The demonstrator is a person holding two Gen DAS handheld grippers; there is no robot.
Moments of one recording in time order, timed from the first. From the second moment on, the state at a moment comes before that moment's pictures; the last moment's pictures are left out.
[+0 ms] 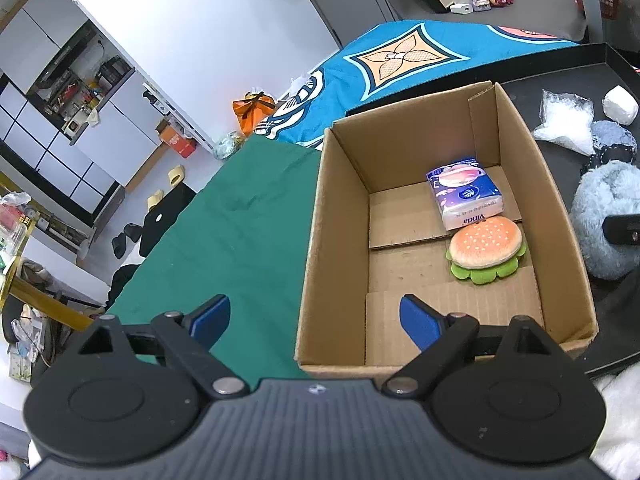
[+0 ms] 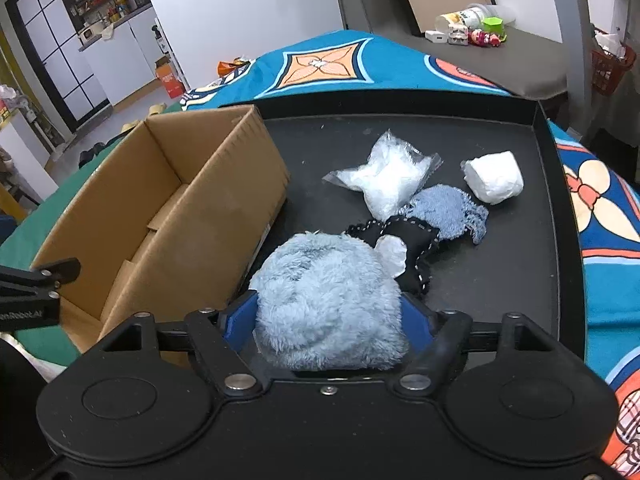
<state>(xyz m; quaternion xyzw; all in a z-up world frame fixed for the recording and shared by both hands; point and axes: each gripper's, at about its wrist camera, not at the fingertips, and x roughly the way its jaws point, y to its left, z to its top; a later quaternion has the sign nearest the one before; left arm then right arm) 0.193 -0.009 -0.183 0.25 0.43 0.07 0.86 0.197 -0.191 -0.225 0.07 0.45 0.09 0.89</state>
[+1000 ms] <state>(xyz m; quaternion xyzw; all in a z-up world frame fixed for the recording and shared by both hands) 0.192 0.004 -0.177 0.21 0.43 0.06 0.88 0.188 -0.184 -0.182 0.05 0.43 0.10 0.90</state>
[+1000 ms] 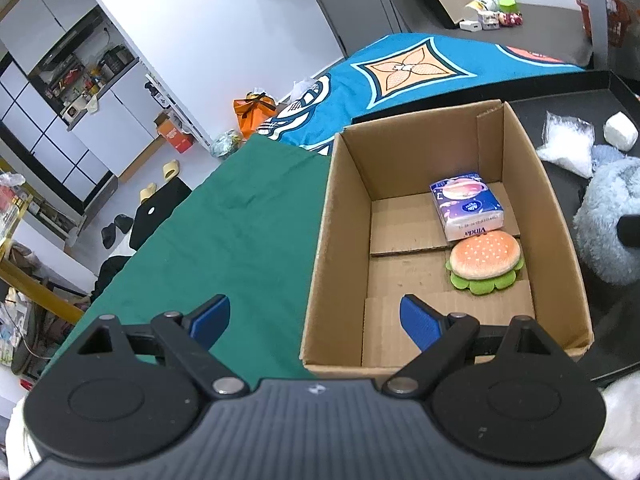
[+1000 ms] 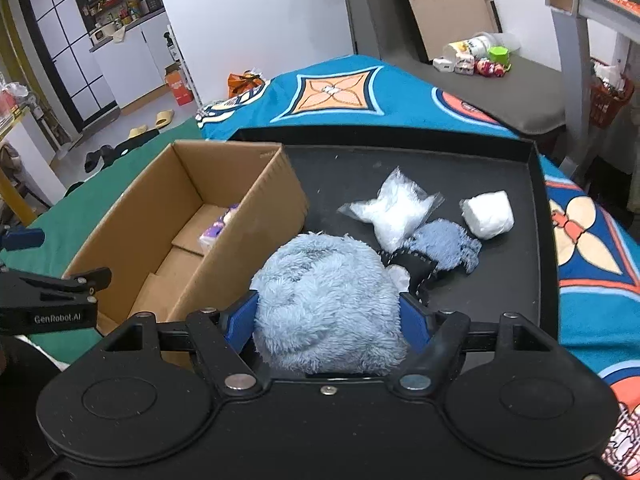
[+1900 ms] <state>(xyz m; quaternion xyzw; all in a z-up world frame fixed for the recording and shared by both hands) 0.201 0.043 -0.177 0.09 0.45 0.04 0.89 0.219 -0.114 -0.128 -0.02 0.37 0.13 0.92</state>
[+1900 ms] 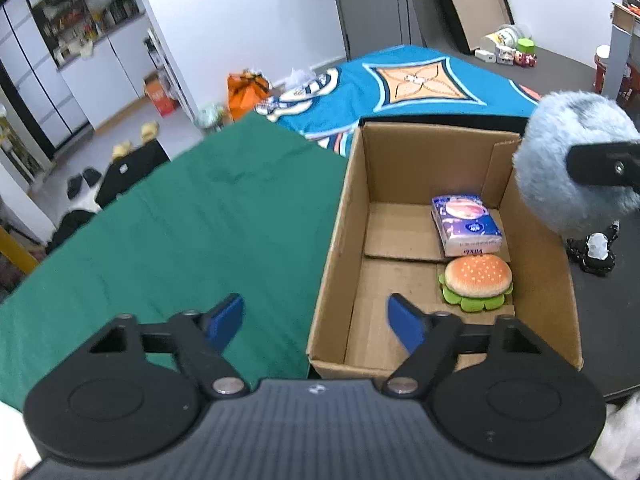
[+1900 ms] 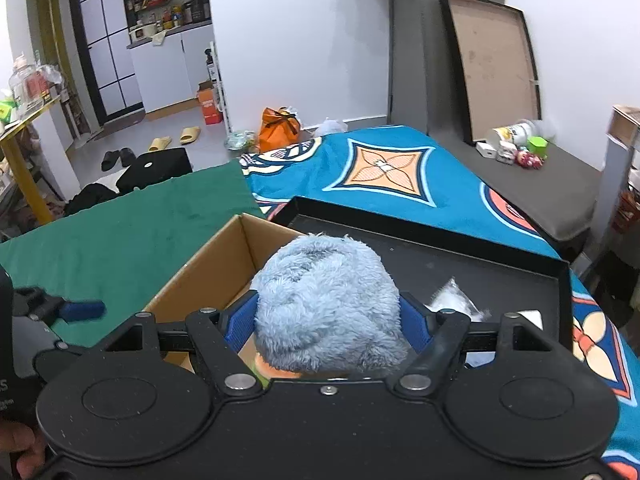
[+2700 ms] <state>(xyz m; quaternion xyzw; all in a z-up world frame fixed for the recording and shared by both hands) 0.209 0.061 -0.191 0.04 0.49 0.03 0.87 0.246 -0.067 -0.117 -0.07 0.33 0.18 0.92</state>
